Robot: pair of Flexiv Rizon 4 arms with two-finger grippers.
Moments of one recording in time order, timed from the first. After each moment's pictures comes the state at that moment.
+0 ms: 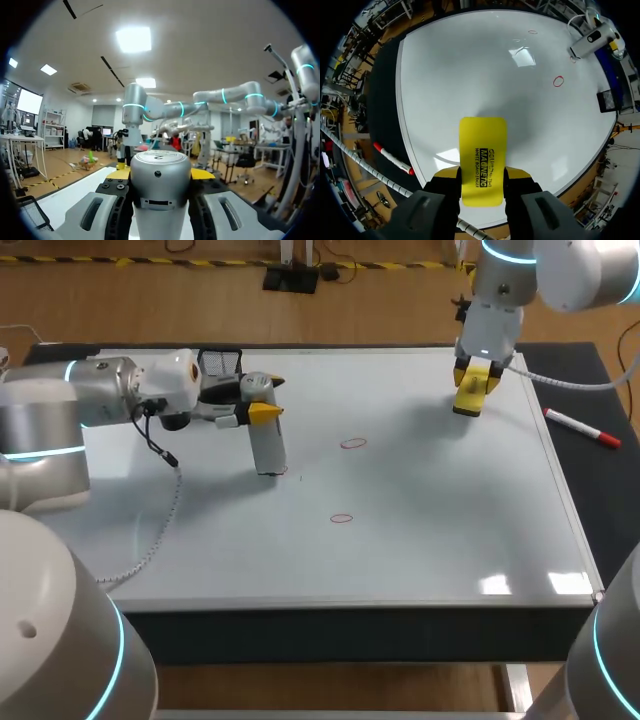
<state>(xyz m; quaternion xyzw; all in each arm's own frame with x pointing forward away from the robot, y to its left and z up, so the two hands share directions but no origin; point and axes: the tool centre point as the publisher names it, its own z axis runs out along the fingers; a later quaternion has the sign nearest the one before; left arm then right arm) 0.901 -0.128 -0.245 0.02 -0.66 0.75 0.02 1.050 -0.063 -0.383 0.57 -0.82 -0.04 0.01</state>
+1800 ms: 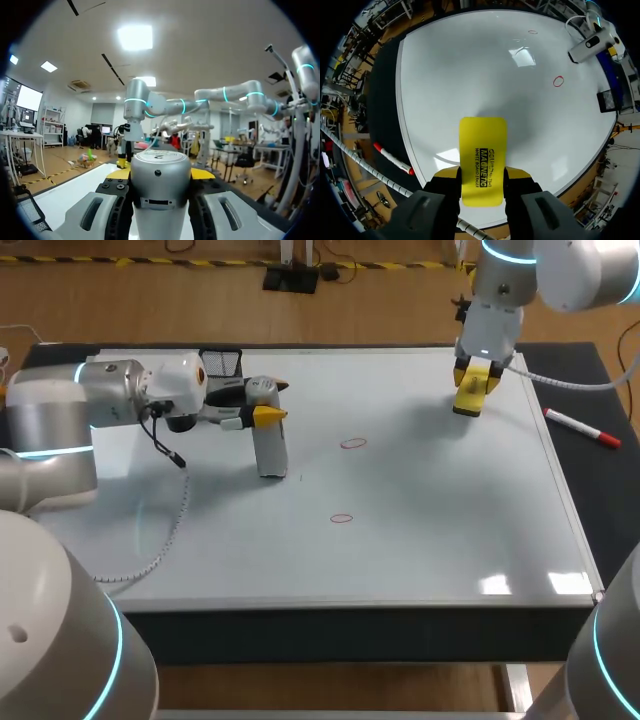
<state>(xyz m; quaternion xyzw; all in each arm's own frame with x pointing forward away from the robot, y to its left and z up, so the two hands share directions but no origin) 0.910 -0.133 -0.262 0.02 -0.66 0.75 0.03 1.050 -0.063 -0.383 0.57 -0.82 -0.04 0.01</state>
